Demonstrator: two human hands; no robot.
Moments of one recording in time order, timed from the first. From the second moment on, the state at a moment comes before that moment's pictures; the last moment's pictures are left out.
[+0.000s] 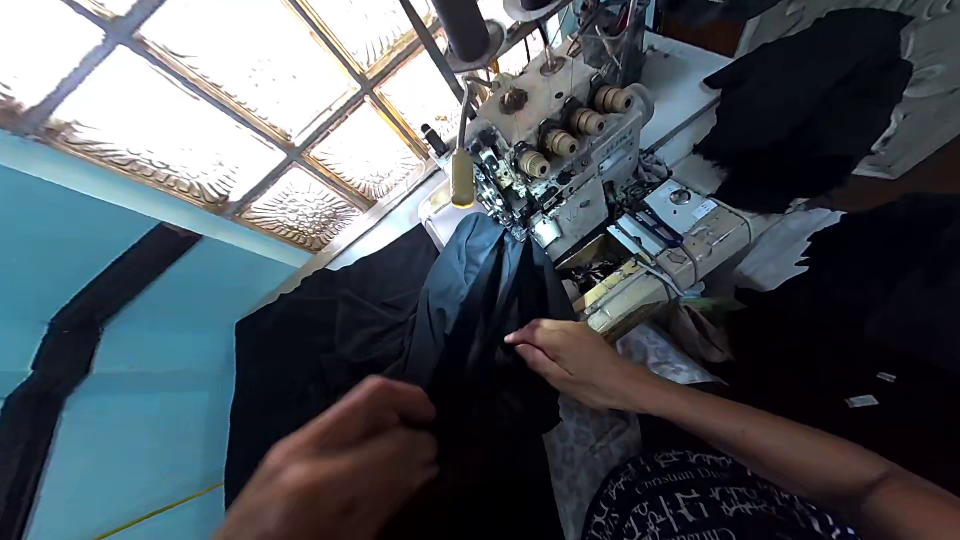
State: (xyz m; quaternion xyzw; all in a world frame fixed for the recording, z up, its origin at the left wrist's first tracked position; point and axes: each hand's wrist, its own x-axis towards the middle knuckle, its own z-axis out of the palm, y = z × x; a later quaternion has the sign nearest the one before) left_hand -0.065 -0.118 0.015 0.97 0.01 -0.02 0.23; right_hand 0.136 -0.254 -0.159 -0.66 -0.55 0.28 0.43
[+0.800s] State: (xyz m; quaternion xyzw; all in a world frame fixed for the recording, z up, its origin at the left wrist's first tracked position) left_hand -0.033 -0.078 0.042 1.00 0.02 -0.04 -0.06; right_hand 0.144 -0.272 -0.164 -0.70 -0.48 -0.05 0.53
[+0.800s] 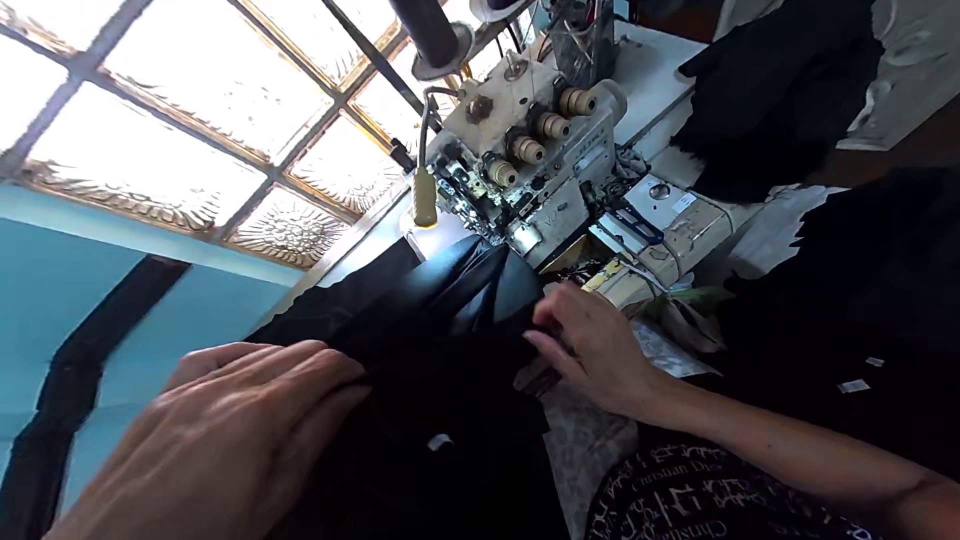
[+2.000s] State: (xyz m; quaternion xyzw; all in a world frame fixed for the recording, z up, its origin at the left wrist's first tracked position) left_hand -0.078 -0.078 0.039 1.00 0.00 0.00 -0.02; right_hand 0.214 -0.215 -0.147 -0.58 -0.67 -0.02 0.46
